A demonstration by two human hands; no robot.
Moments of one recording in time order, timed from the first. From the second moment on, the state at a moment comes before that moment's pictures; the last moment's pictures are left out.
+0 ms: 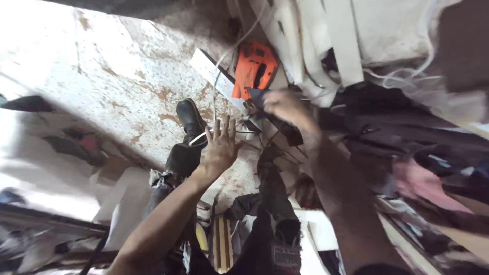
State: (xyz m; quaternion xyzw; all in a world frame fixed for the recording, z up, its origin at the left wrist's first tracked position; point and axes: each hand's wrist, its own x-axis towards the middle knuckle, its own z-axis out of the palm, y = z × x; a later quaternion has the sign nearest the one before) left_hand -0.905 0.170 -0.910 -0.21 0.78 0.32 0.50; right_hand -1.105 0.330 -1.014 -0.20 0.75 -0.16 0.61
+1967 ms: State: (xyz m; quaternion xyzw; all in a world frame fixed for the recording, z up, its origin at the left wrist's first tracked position) left_hand -0.469 0.124 -0.188 -0.41 0.05 0.79 -0.46; right_hand -0.759 0.276 -0.279 -0.51 0.57 -0.25 0.59
